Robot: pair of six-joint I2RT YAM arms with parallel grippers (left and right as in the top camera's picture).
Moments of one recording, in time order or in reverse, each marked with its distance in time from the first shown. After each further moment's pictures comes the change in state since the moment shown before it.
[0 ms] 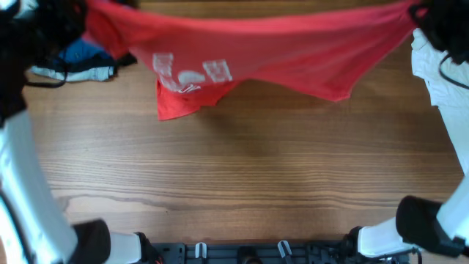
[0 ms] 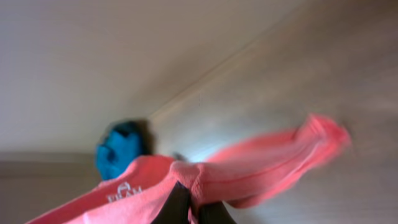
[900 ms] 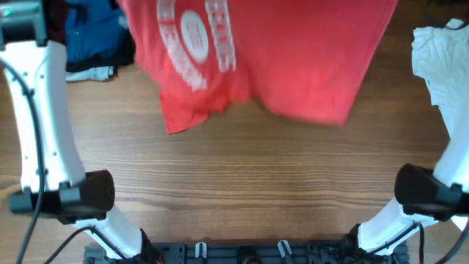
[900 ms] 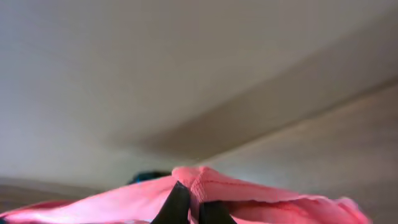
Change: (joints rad) left arm -0.072 0.281 0.116 0.626 -0.036 -0.049; right arm -0.014 0.175 0.049 0.486 -0.093 0.093
